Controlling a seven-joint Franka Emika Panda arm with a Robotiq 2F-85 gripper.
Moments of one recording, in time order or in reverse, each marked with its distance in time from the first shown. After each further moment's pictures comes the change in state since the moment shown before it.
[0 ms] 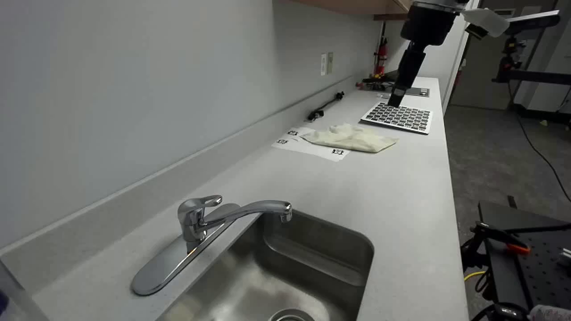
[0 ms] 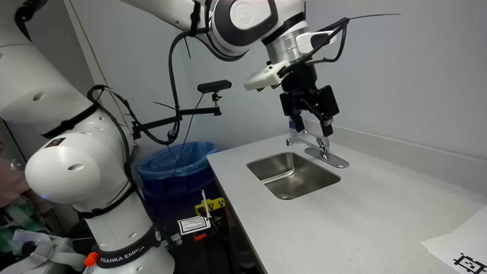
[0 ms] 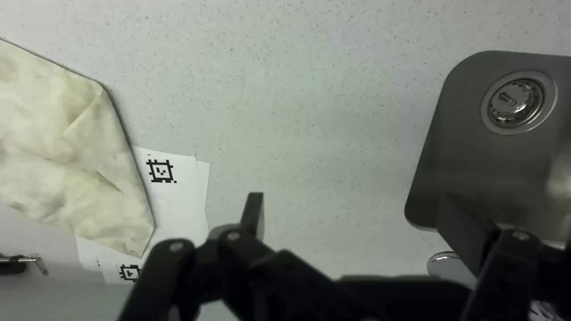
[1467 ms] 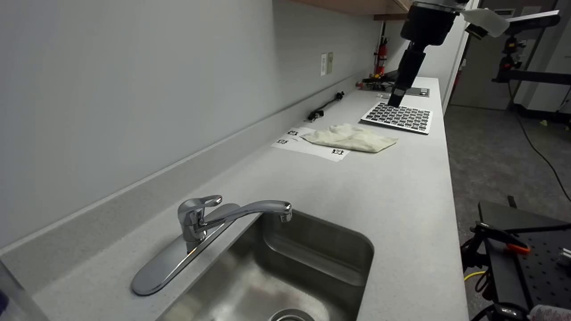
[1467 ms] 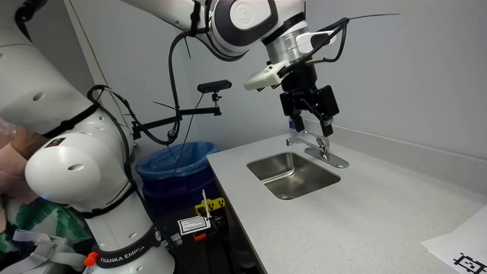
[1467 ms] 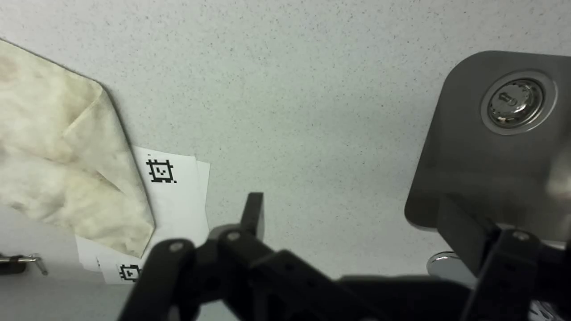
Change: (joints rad) arm 0.000 0.000 0.000 0.000 0.000 0.000 0.000
